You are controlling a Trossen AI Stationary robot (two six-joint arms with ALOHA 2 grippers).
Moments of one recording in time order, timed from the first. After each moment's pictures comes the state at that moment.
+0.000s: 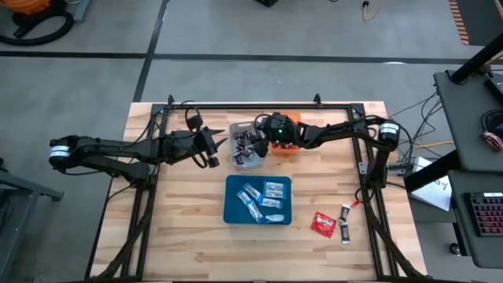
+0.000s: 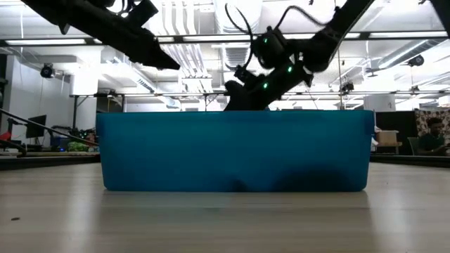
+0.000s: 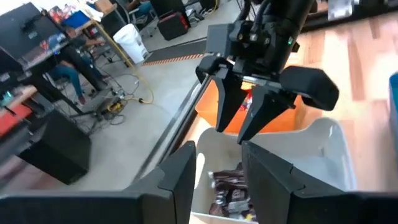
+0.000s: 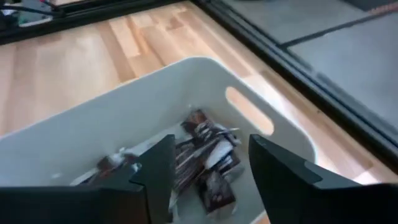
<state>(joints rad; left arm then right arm) 0.11 1.04 0.61 0.12 -0.45 0.31 -0.34 1.85 1.01 0.38 0.08 0.08</state>
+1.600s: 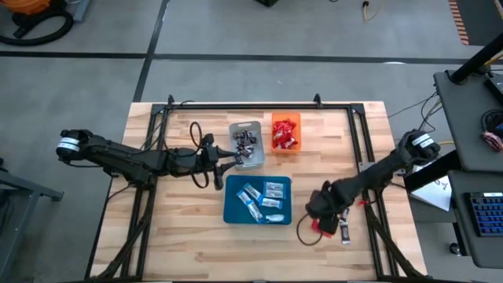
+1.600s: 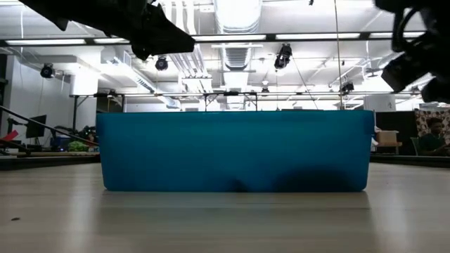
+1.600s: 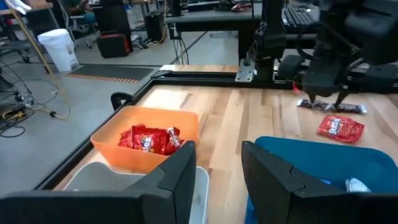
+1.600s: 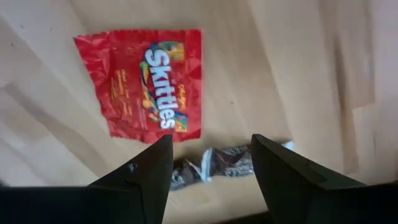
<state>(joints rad) -0.11 1.15 0.60 0.33 -0.38 -0.01 0.45 1.52 0.91 -1.00 -0.25 0.90</state>
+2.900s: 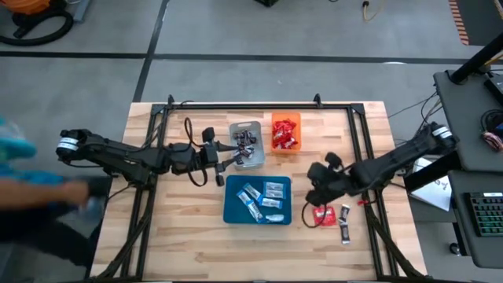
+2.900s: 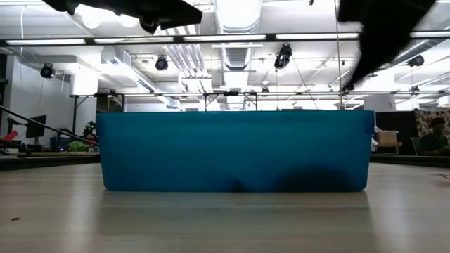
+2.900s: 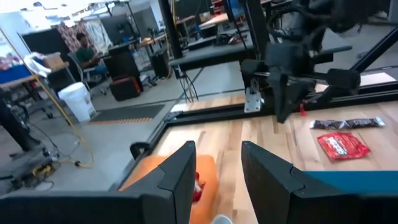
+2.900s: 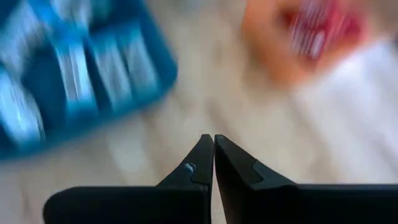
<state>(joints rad) -0.11 1.15 0.69 0.38 -0.38 0.22 0.40 1.26 0.89 -0.87 0.50 0.79</state>
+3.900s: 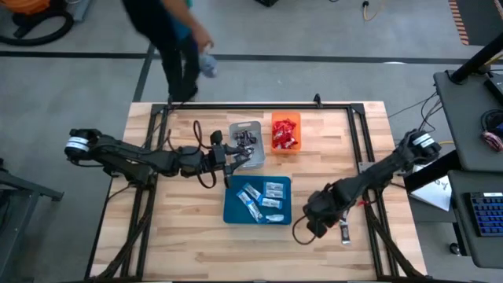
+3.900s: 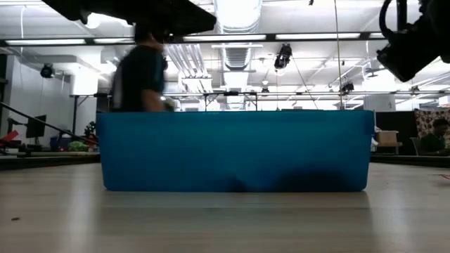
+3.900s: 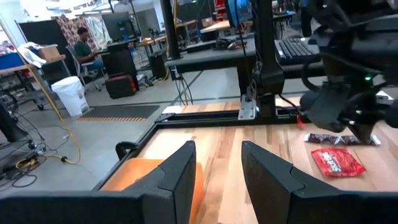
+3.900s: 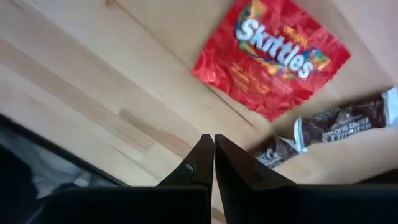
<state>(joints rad) -0.11 1.28 0.70 0.52 -0.38 0.15 0.47 1.50 0.96 -0.89 -0.35 1.34</state>
